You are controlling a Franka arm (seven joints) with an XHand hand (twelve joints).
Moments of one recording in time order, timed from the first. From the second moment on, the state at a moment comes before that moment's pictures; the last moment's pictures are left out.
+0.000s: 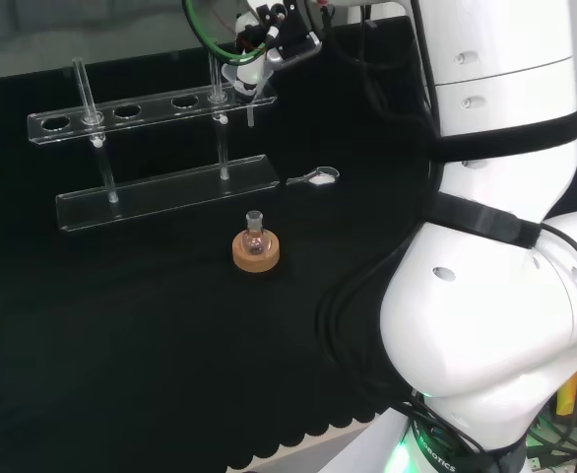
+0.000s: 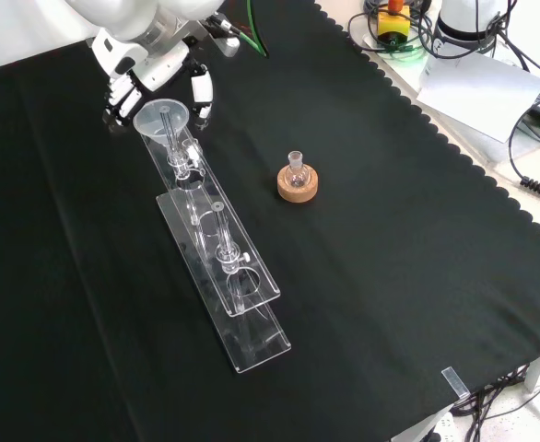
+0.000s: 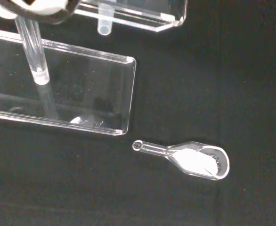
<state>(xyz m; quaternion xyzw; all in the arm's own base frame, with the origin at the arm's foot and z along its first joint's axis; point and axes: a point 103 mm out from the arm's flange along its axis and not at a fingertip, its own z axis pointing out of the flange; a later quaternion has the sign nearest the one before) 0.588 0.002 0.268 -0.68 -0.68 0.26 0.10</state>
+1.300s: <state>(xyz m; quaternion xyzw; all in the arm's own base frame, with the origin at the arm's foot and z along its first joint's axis) 0.585 0.003 0.288 -0.68 -0.68 0.26 0.03</state>
